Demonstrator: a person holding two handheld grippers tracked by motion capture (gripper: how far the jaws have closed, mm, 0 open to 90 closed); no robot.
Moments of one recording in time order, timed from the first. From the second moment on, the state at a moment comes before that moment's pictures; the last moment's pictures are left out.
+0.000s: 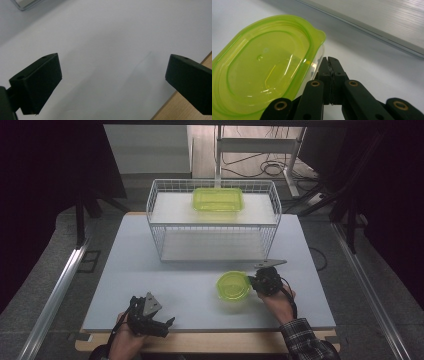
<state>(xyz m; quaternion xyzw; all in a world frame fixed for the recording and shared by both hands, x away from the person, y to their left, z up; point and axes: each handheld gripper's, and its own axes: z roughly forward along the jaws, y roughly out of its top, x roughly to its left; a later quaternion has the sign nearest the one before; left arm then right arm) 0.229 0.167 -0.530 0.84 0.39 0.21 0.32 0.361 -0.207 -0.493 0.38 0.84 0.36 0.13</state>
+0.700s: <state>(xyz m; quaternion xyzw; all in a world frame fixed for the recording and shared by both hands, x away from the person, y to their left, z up) 0.226 0.167 -0.530 0.84 0.39 0.22 0.31 0.352 -0.226 -0.509 0.40 0.84 0.35 0.08</state>
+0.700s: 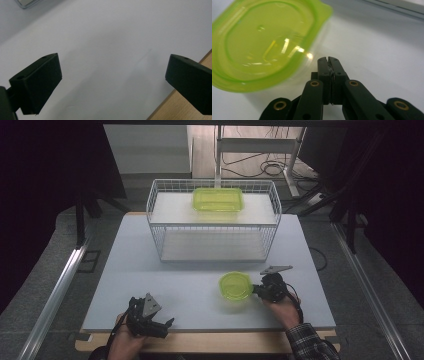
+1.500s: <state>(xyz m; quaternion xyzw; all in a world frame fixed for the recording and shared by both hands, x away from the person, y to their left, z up) 0.226 0.168 -0.530 0.84 0.39 0.22 0.31 0.343 -0.224 -0.498 0.36 0.85 0.36 0.12</state>
